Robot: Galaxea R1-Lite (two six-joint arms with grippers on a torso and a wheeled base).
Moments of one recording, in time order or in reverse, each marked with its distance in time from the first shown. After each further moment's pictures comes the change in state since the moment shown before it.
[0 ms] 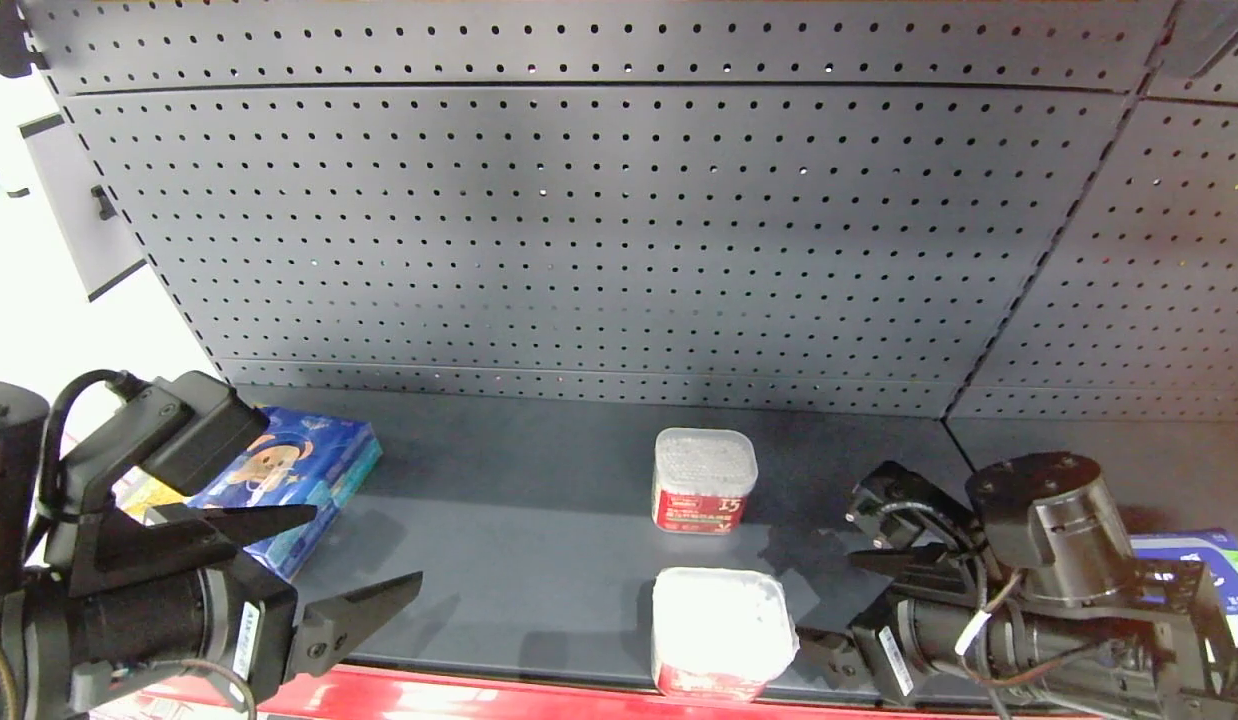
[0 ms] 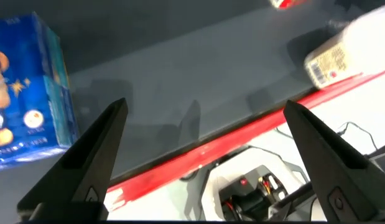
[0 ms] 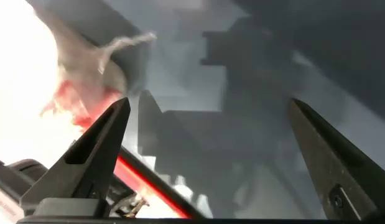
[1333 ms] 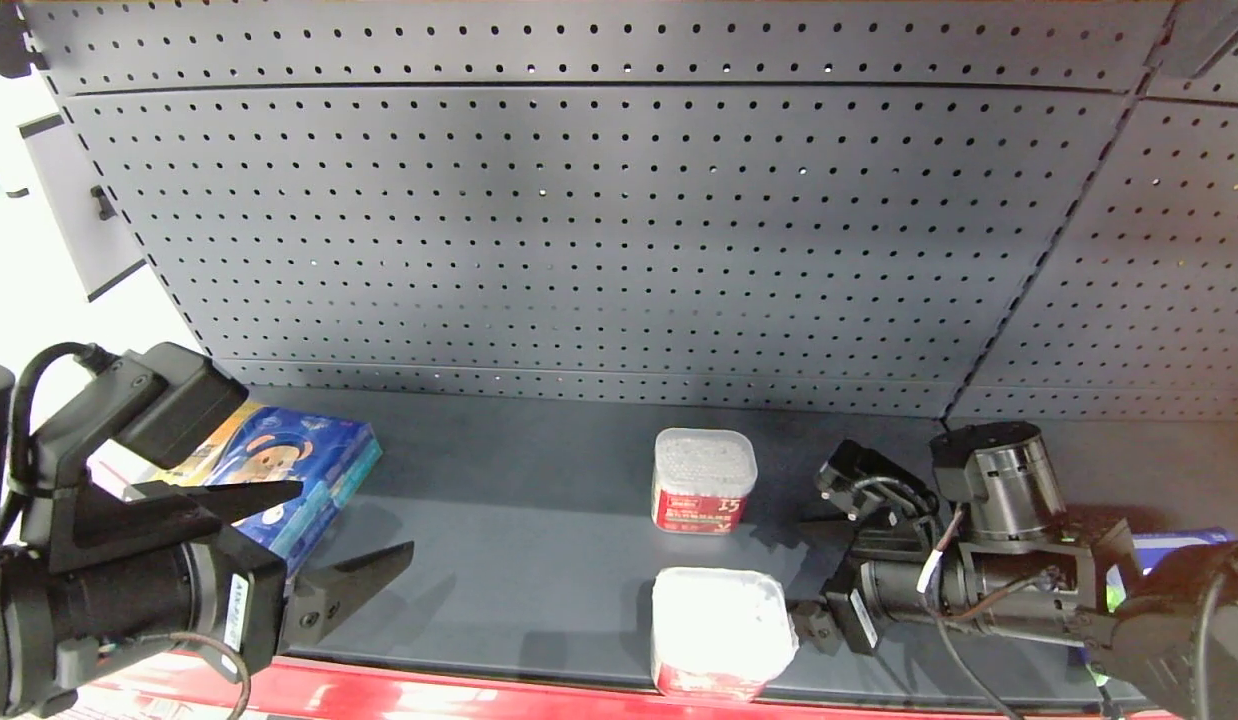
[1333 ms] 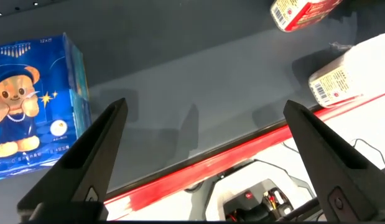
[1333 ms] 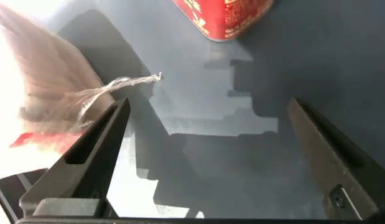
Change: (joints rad) left arm 0.001 -0.011 -0.029 0.001 0.041 -0.002; right arm -0.133 0.174 -0.059 -0.140 0.311 -0.181
